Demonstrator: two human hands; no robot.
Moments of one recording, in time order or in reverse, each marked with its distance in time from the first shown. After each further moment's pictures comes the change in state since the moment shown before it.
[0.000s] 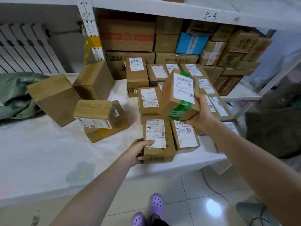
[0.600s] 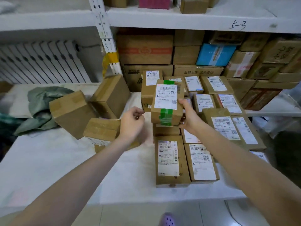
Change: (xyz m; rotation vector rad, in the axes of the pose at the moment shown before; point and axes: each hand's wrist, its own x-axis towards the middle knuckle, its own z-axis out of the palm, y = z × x) left_hand -0.012 0.149 -0.009 0.448 0.645 0.792; right_hand 0.079 -0.019 0.078 -0.229 -0.148 0.041
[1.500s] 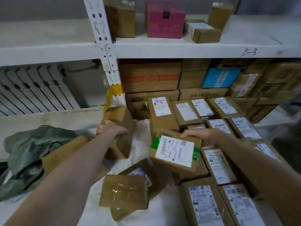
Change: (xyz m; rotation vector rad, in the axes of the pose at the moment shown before) left_hand 0.252 -0.057 -0.084 0.667 -0.212 -0.525; right_hand 0.100 -0.063 0.042 -0.716 -0.324 0.338
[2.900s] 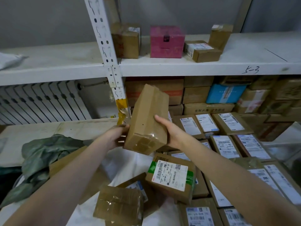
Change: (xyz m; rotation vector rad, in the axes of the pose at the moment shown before) left_hand -0.061 0.020 -0.035 -0.901 -0.397 0.154; right_hand 0.010 -0.090 0.055 0.692 -0.017 -0.470
